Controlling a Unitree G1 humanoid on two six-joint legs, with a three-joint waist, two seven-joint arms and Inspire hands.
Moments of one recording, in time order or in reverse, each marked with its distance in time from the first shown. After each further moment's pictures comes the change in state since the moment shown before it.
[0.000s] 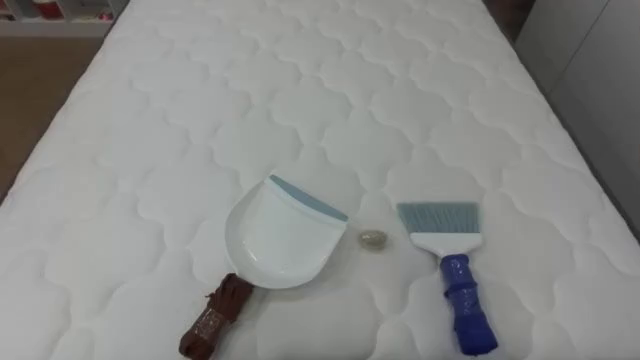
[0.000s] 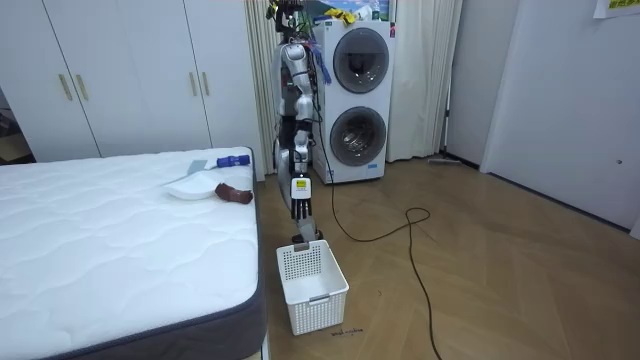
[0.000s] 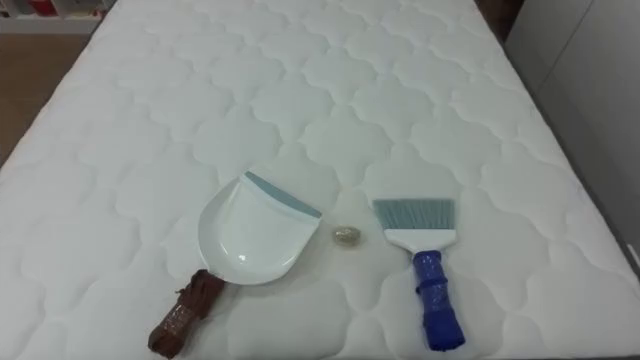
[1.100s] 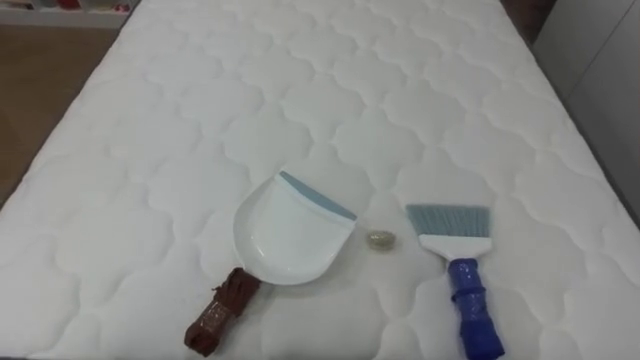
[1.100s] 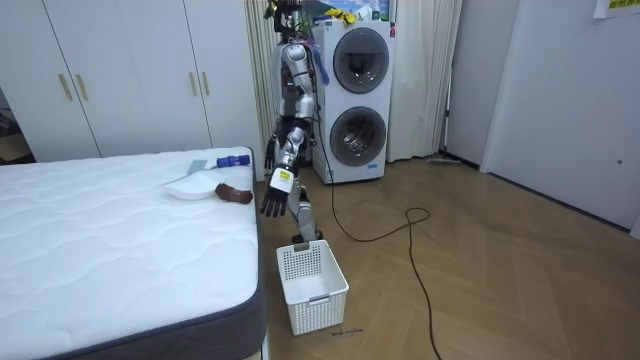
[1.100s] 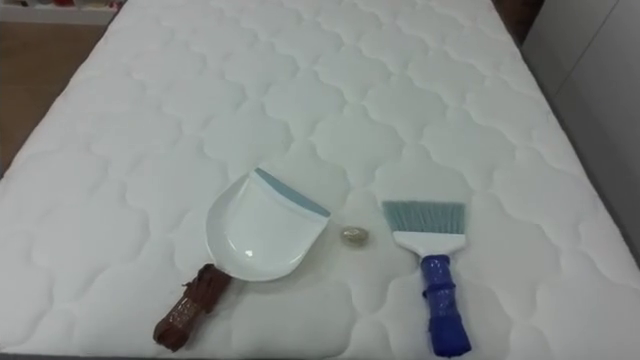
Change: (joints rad) left arm -0.022 -0.011 0.173 -0.344 -0.035 -0.194 0.402; right arm 0.006 -0.001 -0.014 -0.009 0.164 -0.132 -0.019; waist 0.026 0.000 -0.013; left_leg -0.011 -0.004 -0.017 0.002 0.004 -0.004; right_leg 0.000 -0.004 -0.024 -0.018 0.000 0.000
